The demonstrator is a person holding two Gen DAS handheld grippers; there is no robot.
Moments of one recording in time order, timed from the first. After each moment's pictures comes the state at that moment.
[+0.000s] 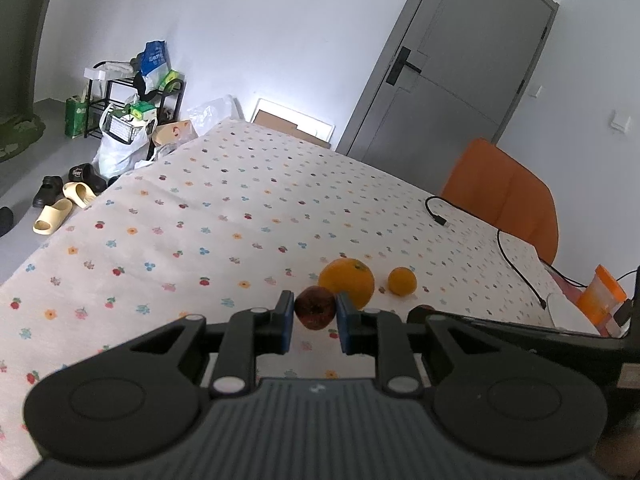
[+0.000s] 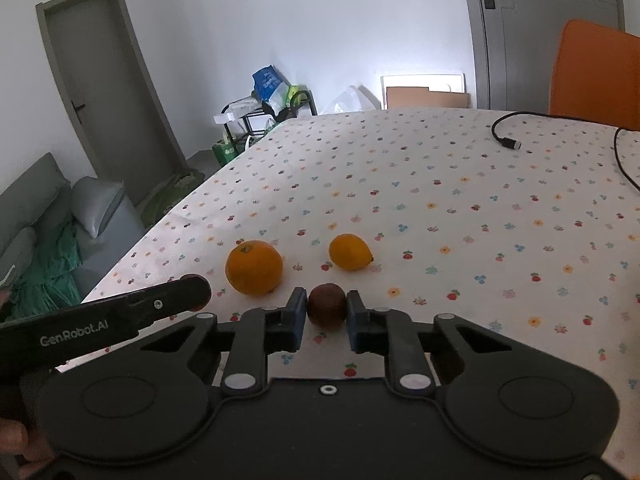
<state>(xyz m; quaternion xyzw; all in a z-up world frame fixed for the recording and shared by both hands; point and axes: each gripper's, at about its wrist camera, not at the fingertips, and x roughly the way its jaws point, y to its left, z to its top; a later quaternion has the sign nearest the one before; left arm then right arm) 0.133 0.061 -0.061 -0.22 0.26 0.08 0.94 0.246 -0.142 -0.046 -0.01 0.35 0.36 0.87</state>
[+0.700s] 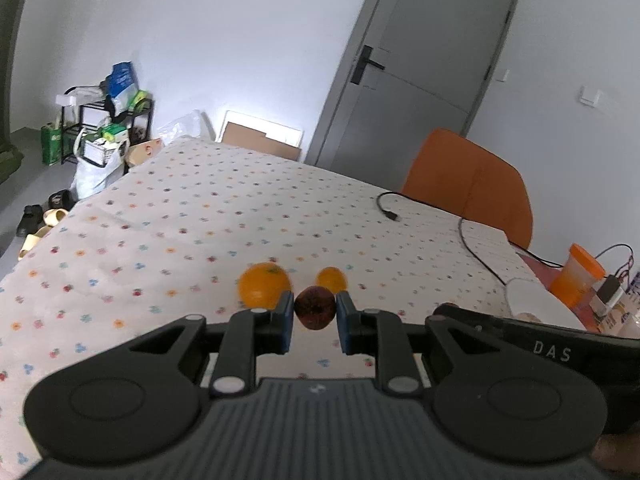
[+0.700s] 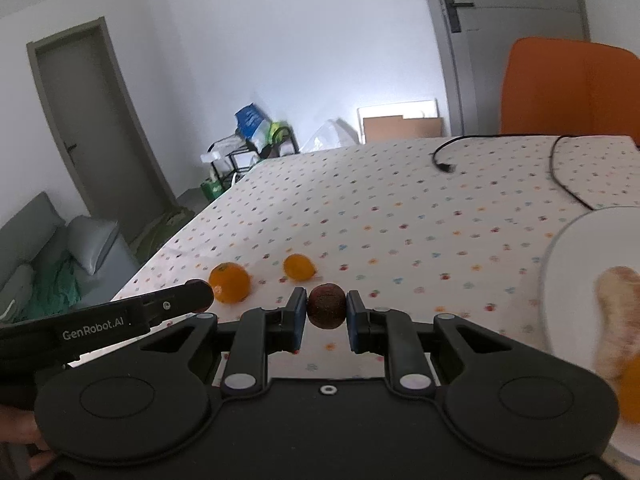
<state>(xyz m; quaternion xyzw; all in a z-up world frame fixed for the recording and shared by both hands) 0.138 0.012 -0.039 -0.18 0.25 0.05 0.95 0.234 -0.212 -0.025 0.04 0.31 0.33 0.89</state>
